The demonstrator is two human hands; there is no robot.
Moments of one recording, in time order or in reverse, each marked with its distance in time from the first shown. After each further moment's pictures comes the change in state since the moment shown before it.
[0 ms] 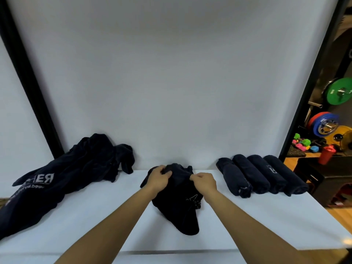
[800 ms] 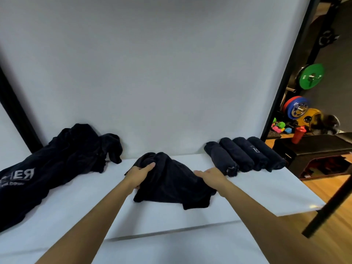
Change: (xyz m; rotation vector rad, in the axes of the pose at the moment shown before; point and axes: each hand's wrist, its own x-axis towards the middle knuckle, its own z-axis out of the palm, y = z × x) left_hand -0.013 -0.028 -0.039 0.029 -0.101 -0.232; right_hand -0.032 0.035 -0.053 -0.048 -0.097 0.158
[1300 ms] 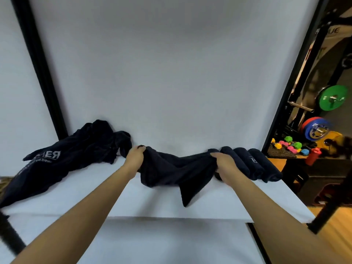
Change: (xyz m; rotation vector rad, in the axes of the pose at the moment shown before) left_hand -0.073 0.046 -0.009 -0.412 0.245 0.167; right_hand -0.048 -0.039 -0.058 0.503 0.021 -0.138
